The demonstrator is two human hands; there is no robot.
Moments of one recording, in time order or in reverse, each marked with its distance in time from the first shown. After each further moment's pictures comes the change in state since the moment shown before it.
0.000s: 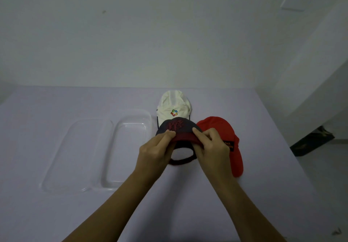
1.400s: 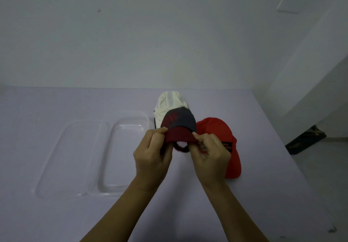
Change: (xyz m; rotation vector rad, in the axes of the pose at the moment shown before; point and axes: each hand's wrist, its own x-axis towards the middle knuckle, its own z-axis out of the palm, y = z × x) left_hand 0.018 0.018 -0.013 -0.181 0.212 -0.189; right_hand 0.002 -0.033 0.002 0.204 0.279 0.107
